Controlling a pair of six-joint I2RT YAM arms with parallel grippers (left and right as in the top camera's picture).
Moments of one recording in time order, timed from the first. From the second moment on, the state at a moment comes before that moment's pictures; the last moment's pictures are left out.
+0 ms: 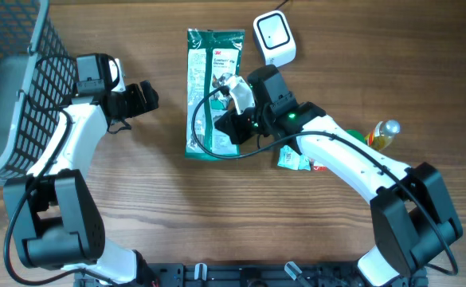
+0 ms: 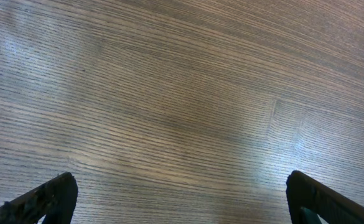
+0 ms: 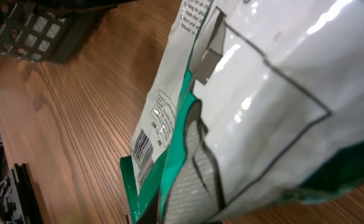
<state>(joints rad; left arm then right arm) 0.11 1.73 1.13 -0.49 0.16 -0.24 0.58 1.76 1.17 -0.28 -0.51 0.17</state>
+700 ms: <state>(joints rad) 0.11 1.73 1.13 -0.49 0.16 -0.24 0.58 1.75 1.92 -1.03 -0.12 -0.64</state>
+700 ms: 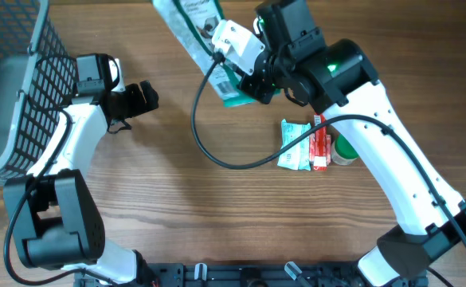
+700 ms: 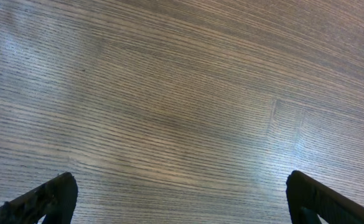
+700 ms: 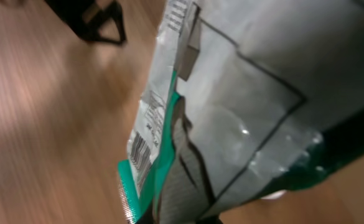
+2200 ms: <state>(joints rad) 0.11 1.73 1.13 -0.49 0.16 -0.24 0.50 2.29 1.92 -0.44 0.42 -0.91</state>
